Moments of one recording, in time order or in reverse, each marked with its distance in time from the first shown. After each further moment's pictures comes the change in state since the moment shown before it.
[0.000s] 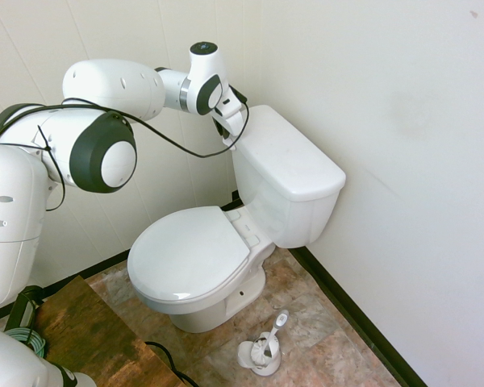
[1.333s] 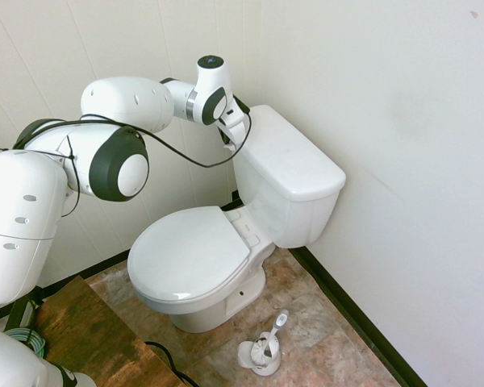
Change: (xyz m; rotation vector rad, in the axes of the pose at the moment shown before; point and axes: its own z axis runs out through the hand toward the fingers) arm 0.005 -0.002 0.045 -0.004 -0.020 0.035
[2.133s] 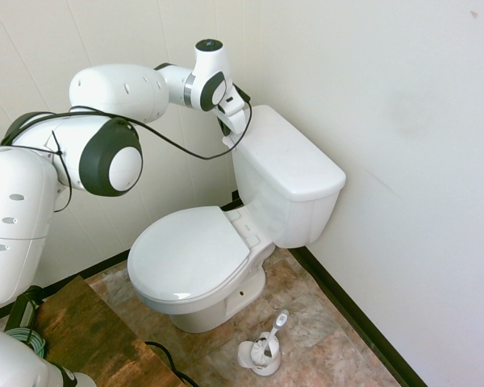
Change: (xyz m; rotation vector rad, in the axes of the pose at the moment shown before) arm 0.003 -0.006 -0.051 -0.030 0.016 -0.002
